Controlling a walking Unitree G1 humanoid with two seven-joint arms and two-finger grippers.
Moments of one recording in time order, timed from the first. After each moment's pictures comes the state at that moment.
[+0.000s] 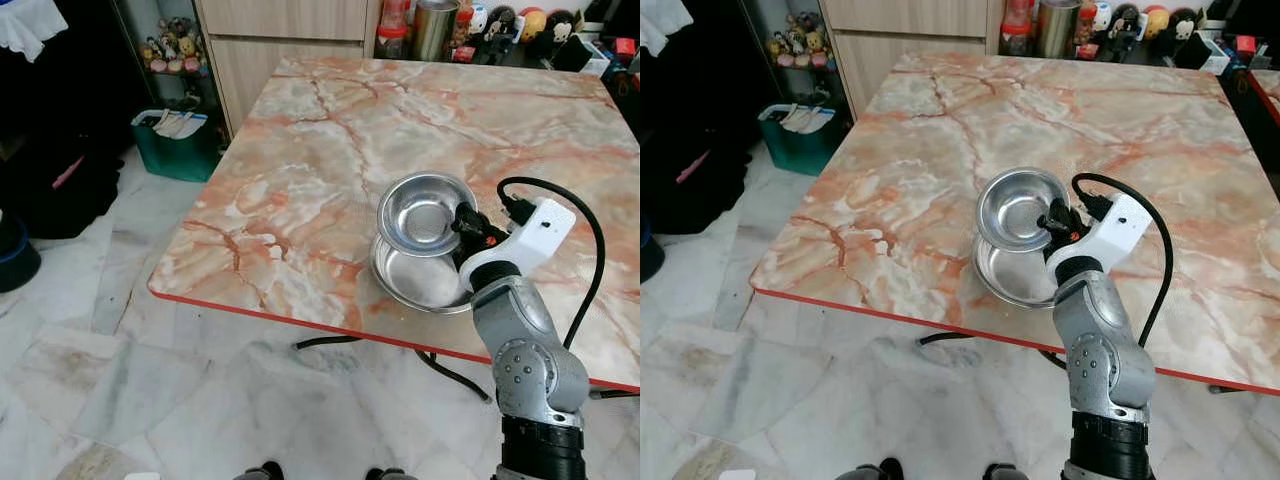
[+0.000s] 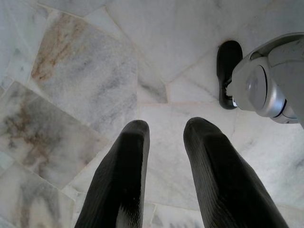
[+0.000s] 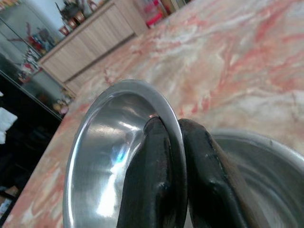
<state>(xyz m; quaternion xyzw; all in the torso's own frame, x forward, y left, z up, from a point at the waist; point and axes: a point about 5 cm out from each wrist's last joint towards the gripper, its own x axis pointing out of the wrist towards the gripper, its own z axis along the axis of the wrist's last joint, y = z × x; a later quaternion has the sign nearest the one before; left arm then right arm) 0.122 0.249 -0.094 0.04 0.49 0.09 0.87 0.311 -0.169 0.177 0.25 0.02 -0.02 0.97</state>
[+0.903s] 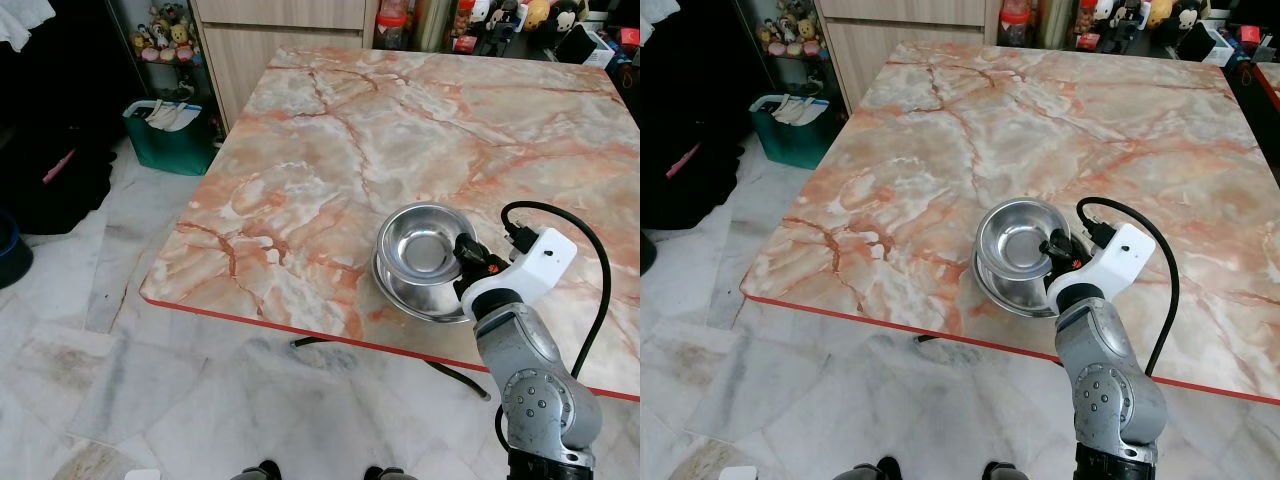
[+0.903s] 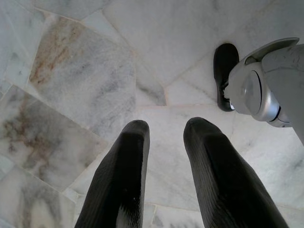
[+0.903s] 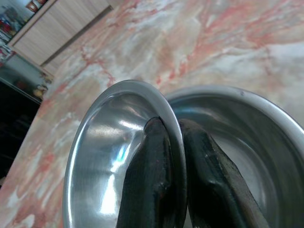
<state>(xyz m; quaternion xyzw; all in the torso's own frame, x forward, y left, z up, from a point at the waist) 0.125 0.249 -0.093 0.04 0.48 0.09 0.87 0.285 -0.170 0.161 0.27 0.07 -0.05 0.96</state>
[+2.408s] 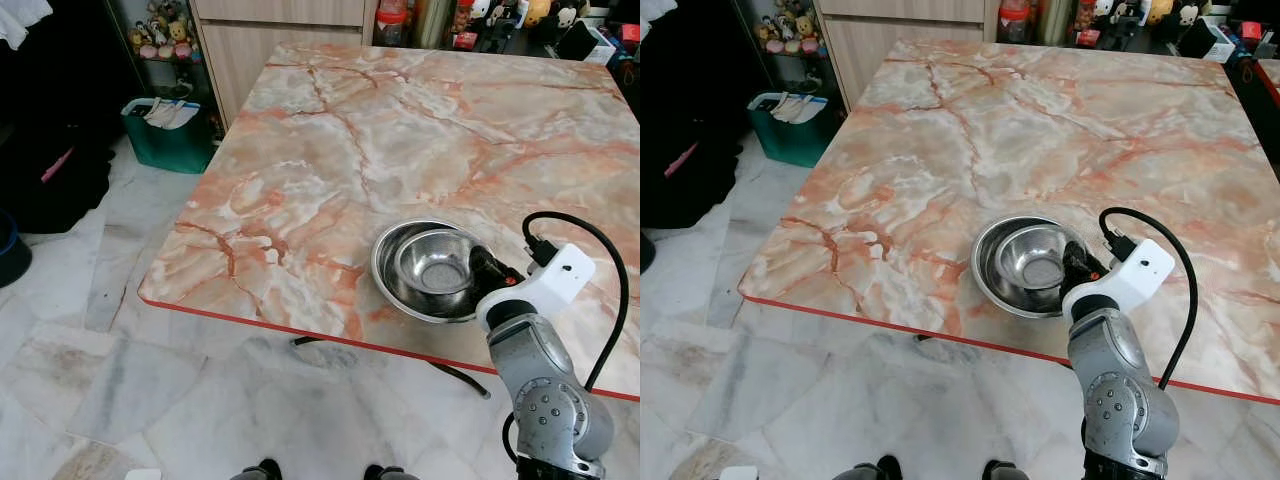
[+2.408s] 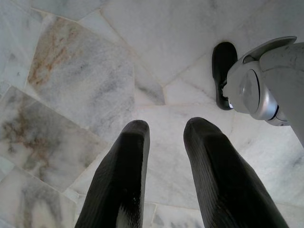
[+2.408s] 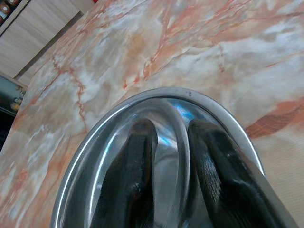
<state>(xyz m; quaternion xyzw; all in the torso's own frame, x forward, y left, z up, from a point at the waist) 0.125 0.249 -0.092 0.04 0.49 0.08 0.87 0.281 -0.186 0.155 0.29 0.08 -0.09 0.95</state>
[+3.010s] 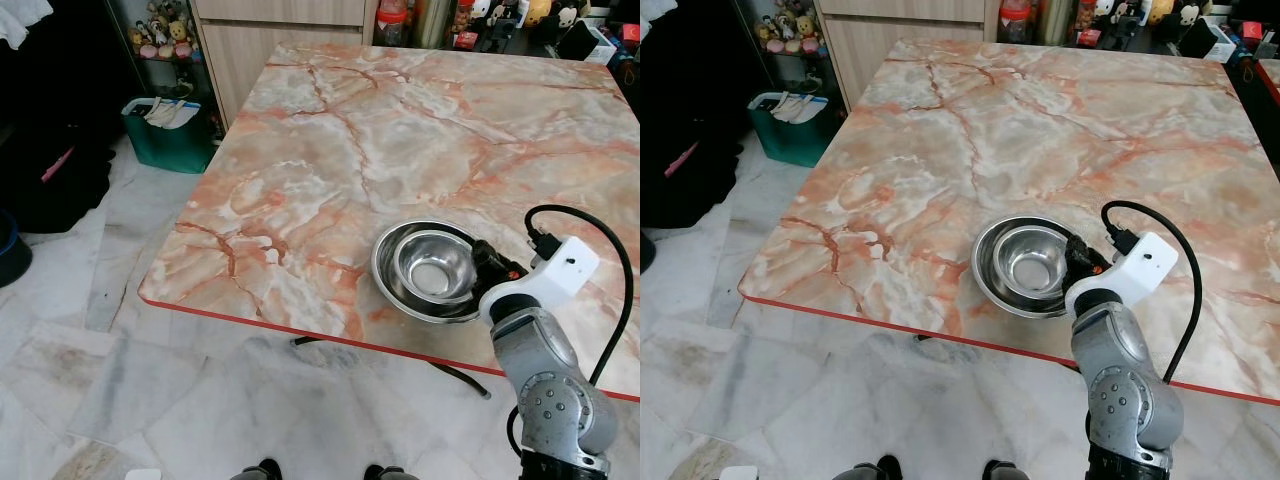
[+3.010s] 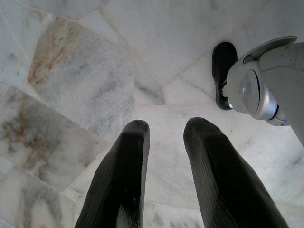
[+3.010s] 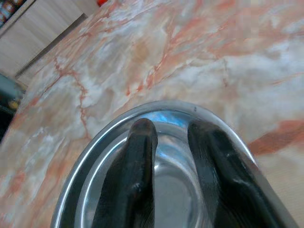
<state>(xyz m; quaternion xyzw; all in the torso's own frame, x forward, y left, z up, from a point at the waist) 0.126 0.249 -0.092 0.04 0.48 0.08 0.87 0.285 -0.189 0.165 0.25 0.06 -0.08 0.96</state>
